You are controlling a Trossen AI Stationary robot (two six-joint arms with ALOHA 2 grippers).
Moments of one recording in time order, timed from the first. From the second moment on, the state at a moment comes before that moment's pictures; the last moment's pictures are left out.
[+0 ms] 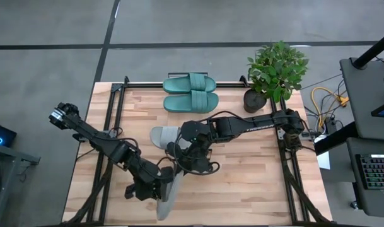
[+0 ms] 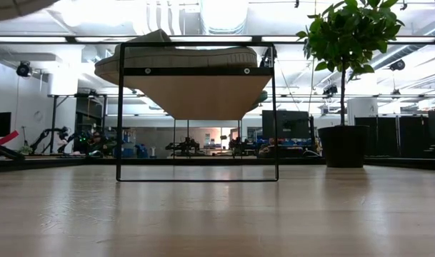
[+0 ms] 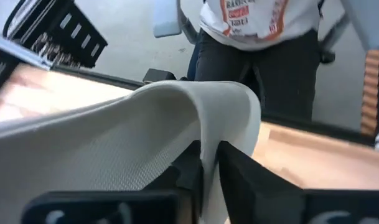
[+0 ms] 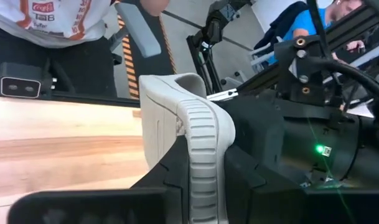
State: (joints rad) left arm -0.53 1.39 1.18 -0.53 0.31 0.64; right arm 0.16 1.97 1.90 -0.52 -0.61 -1.13
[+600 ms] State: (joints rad) left arm -0.65 1.02 1.18 -0.62 0.20 0.16; right arm 0.15 1.95 1.90 -0.51 -0.52 -1.16
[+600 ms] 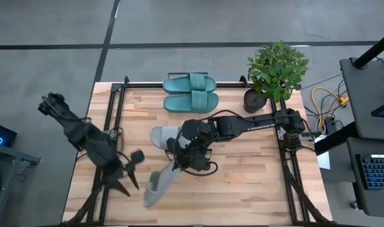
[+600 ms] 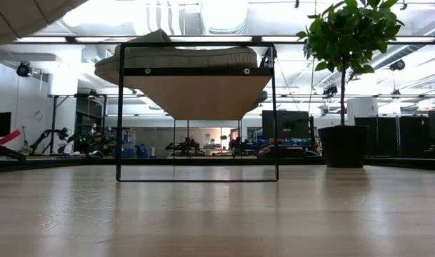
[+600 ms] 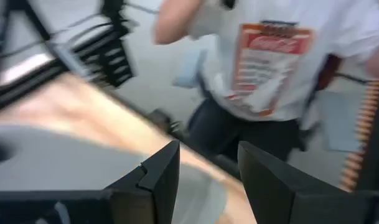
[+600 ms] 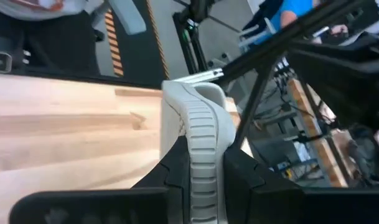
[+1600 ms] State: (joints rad) left arm -0.67 0.55 0.80 -0.33 -0.51 0.24; right arm 0.12 1.70 1.89 -0.48 0.17 -1.16
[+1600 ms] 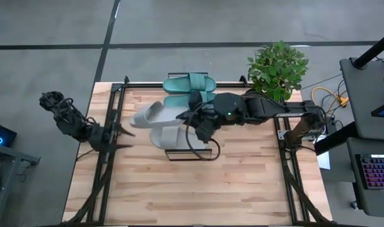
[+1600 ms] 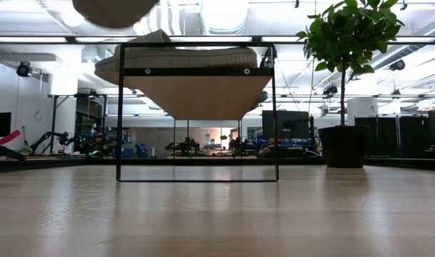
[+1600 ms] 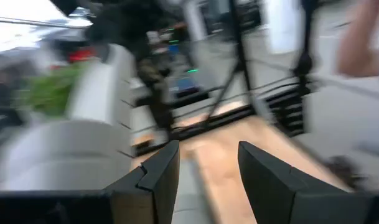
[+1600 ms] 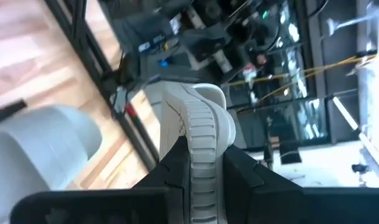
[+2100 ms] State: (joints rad) left arm -0.67 0.38 0.64 -0.16 -0.74 0.41; right arm -0.04 1.67 1.85 -0.57 0.05 -1.12
